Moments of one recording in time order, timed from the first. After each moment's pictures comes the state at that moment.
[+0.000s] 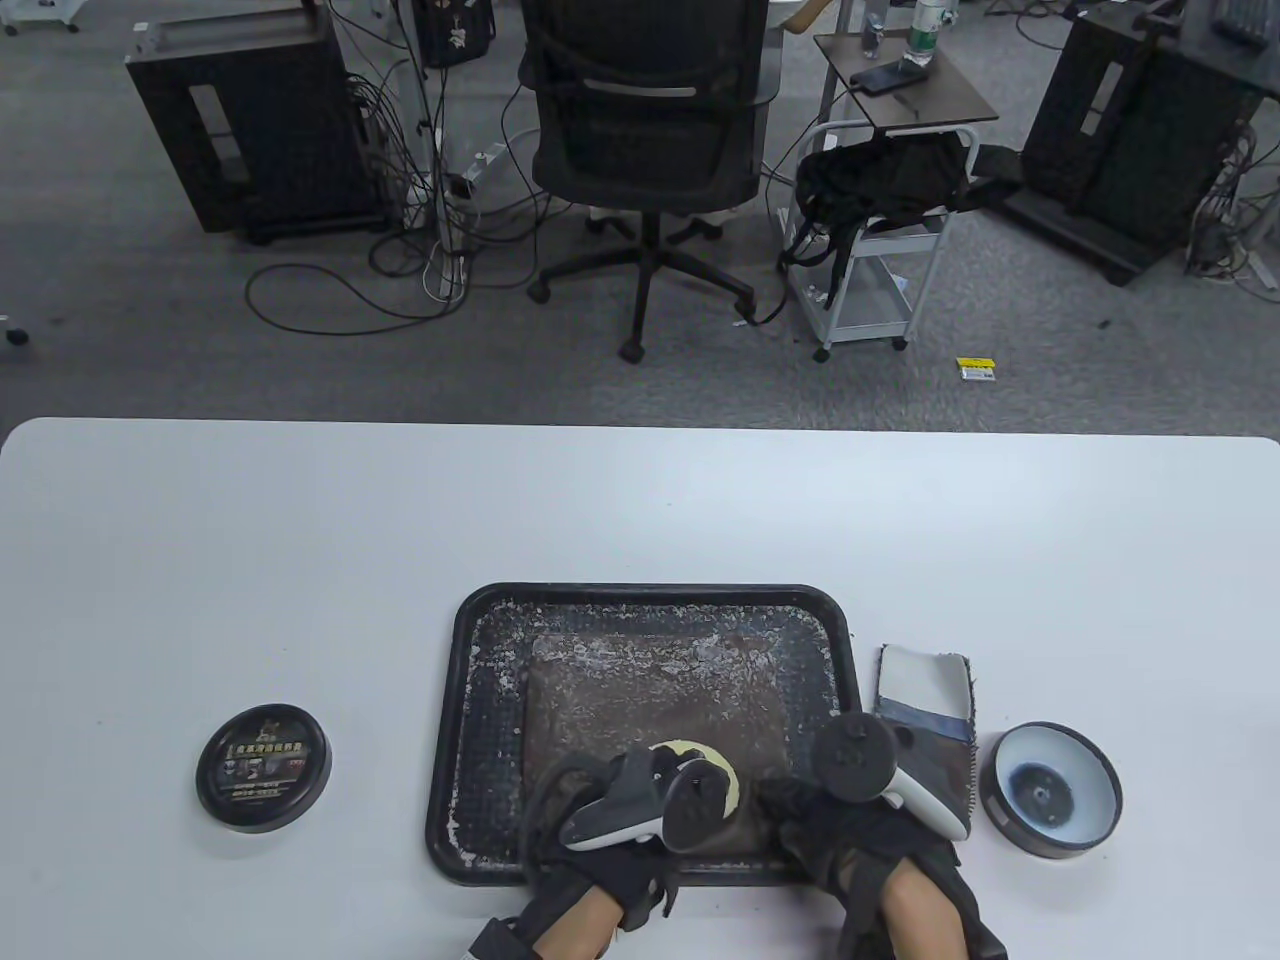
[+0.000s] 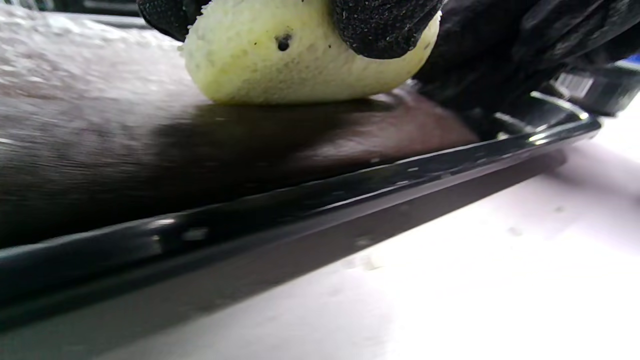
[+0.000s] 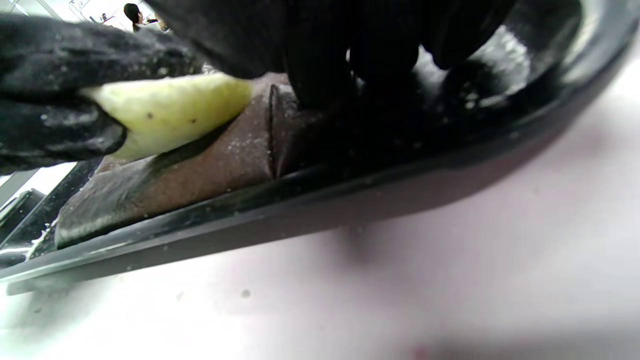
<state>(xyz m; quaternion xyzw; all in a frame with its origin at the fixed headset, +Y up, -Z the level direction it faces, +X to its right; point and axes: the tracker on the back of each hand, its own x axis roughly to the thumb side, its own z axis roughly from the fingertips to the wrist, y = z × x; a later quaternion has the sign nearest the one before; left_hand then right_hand) -0.003 -0.746 -0.298 -0.15 -0.25 0.04 0.96 0.193 -0.755 -0.315 0.11 0.25 0.93 0.24</state>
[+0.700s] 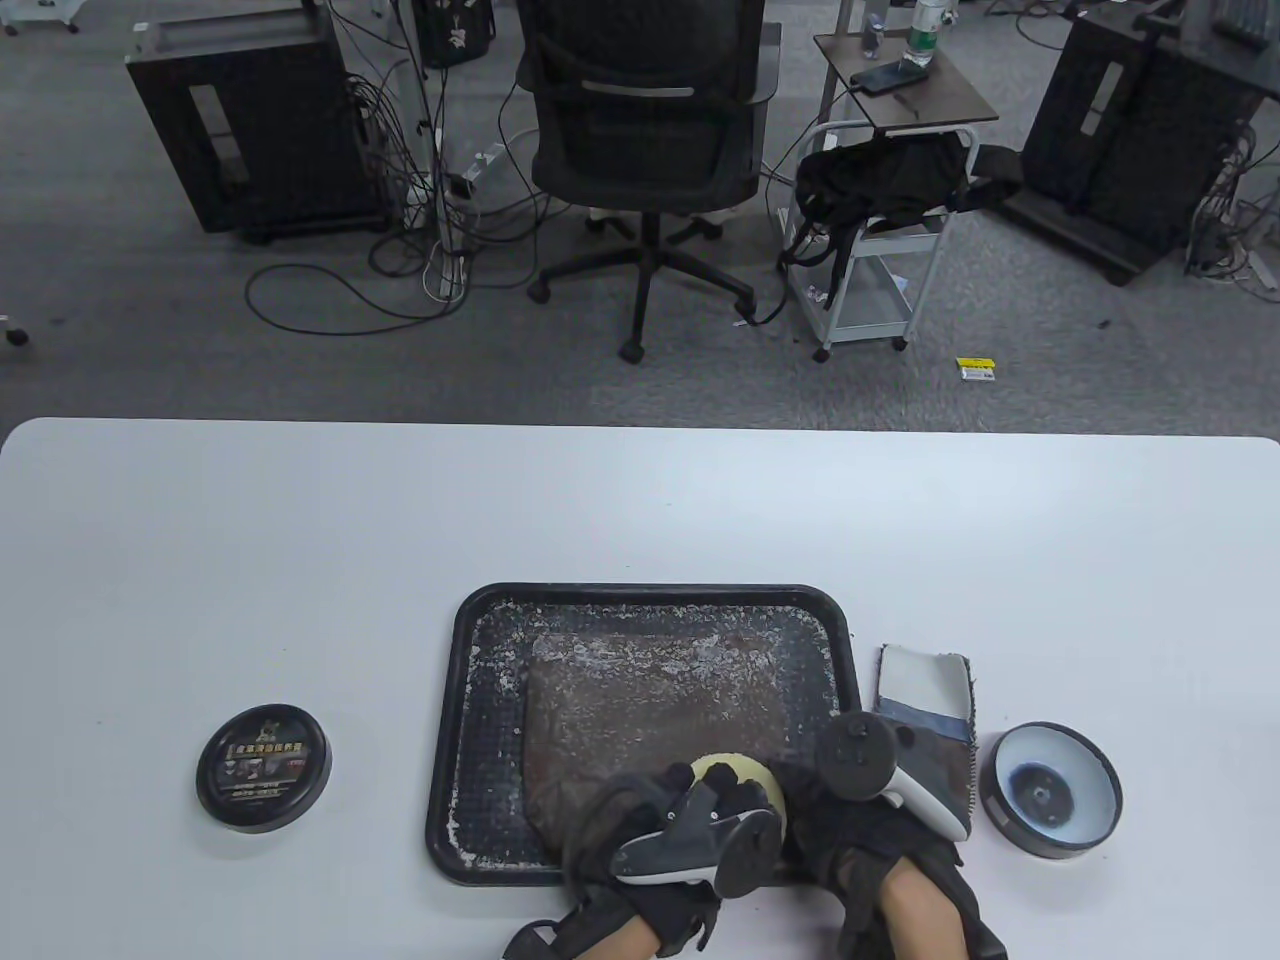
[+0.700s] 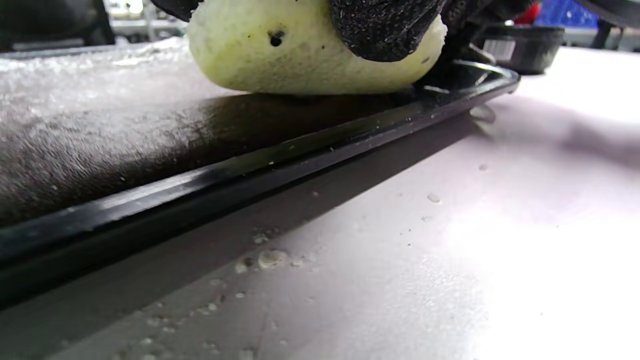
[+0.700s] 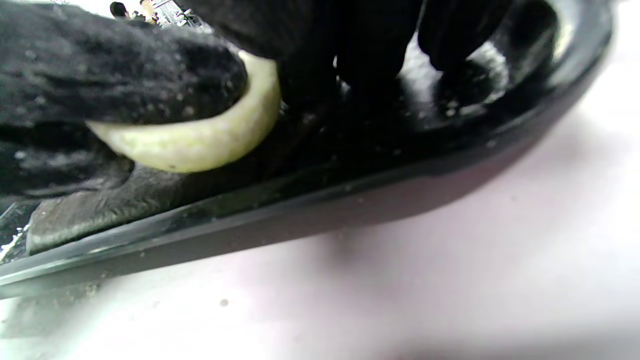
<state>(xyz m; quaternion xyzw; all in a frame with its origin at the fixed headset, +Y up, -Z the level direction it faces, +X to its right) 0.034 -0.750 -0.275 -0.10 -0.32 -0.05 0.94 0.192 -0.753 -0.316 0.10 0.24 0.94 0.22</state>
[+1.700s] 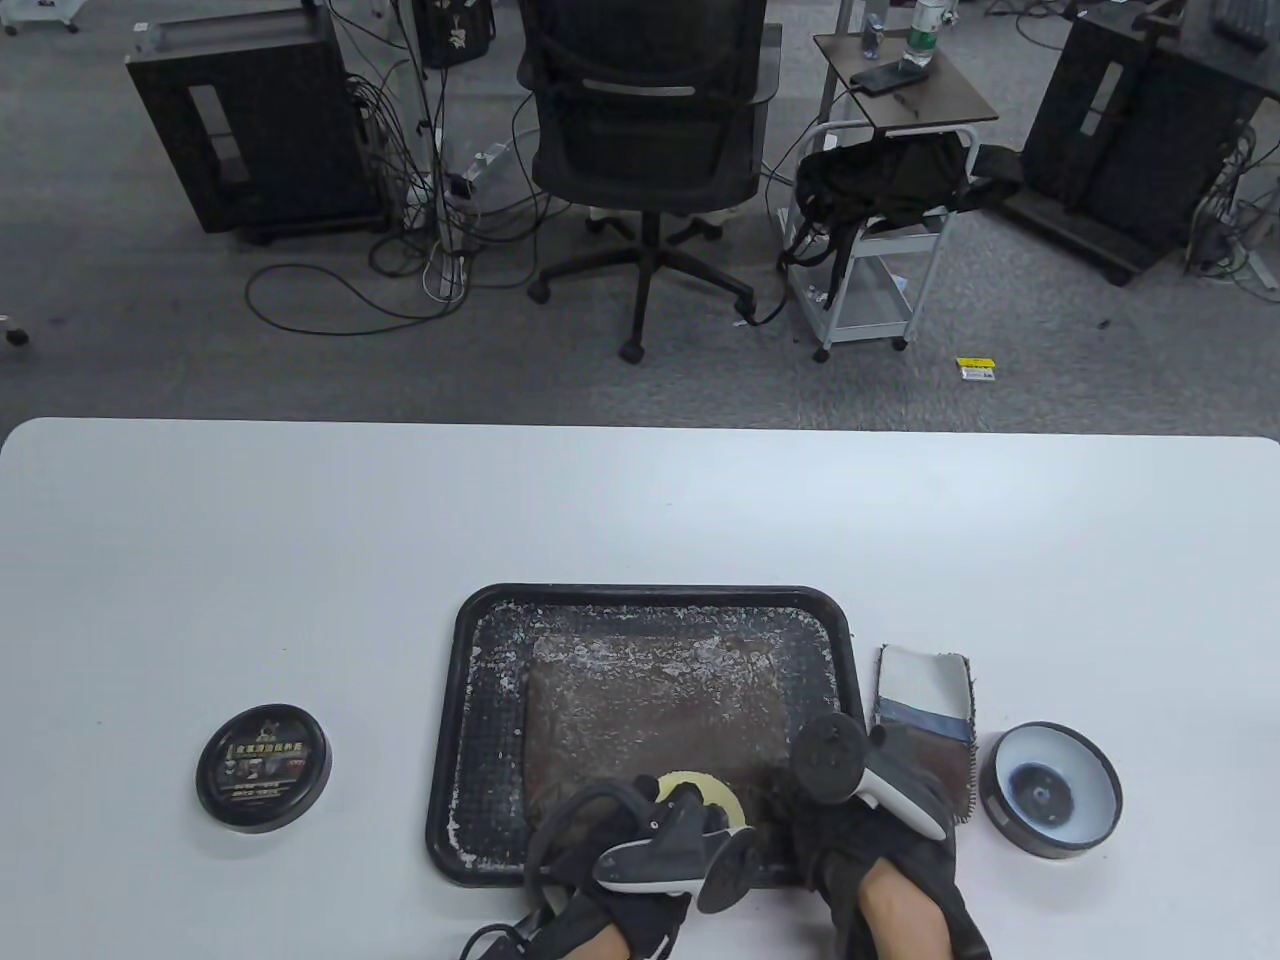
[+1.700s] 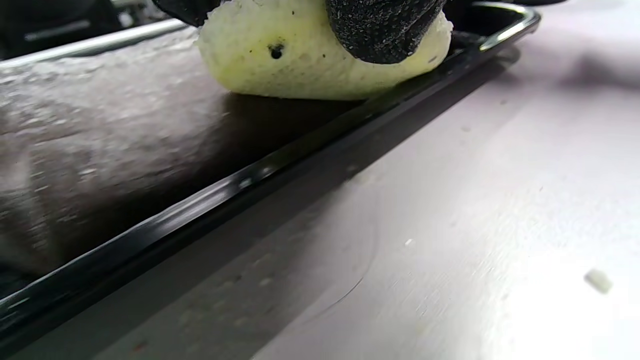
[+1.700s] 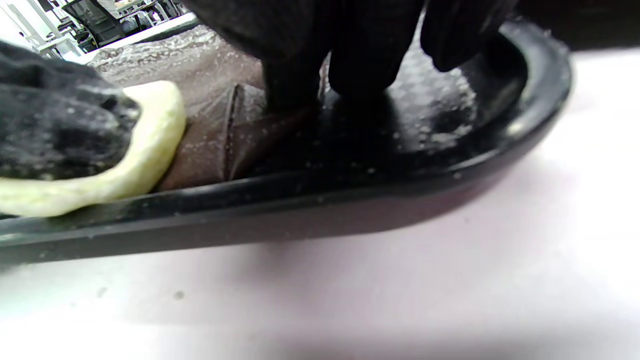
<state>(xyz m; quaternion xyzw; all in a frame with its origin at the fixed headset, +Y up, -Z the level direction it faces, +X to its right) 0.003 -0.745 -0.267 -0.16 -0.30 -0.12 0.93 0.180 -0.748 -0.314 0.08 0.24 0.96 0.14</state>
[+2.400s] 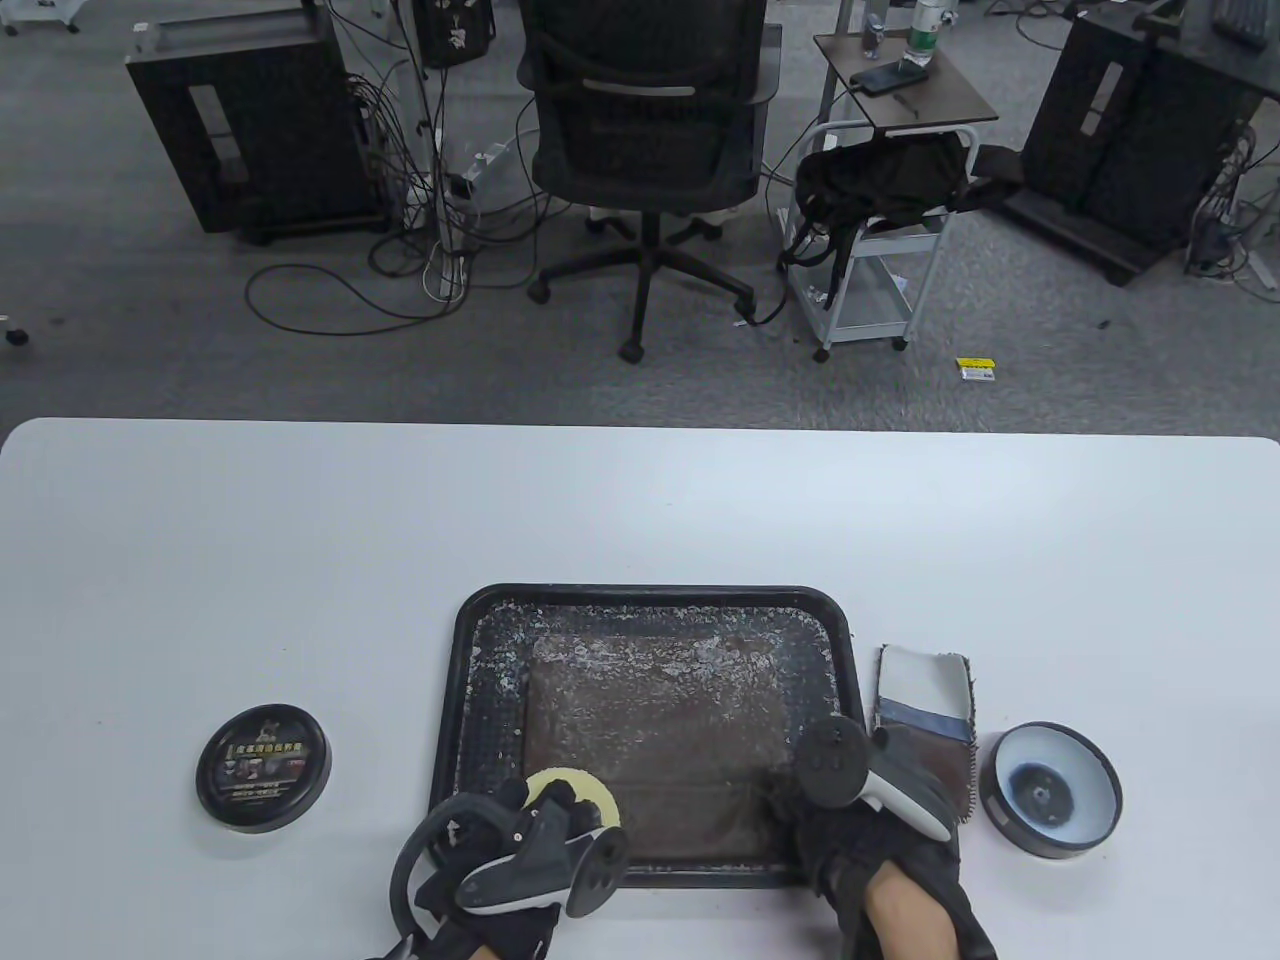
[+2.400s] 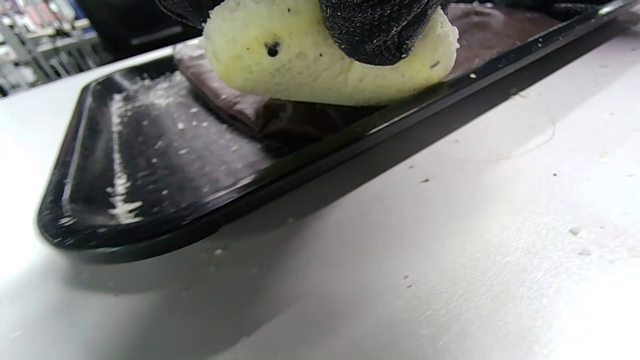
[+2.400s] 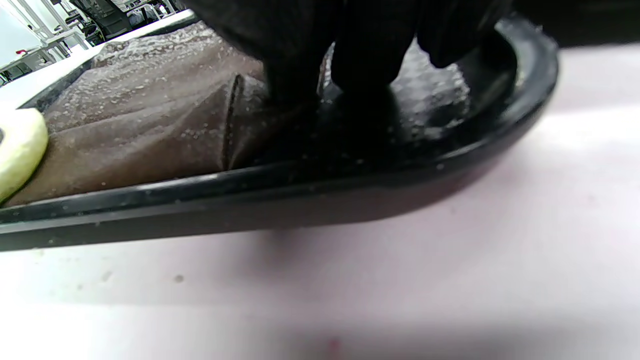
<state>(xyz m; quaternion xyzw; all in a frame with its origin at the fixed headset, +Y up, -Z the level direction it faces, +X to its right) -0.095 -0.744 -0.255 -0.14 -0.22 -0.13 0.96 0.182 -0.748 -0.312 0.09 0.24 0.96 0.13</state>
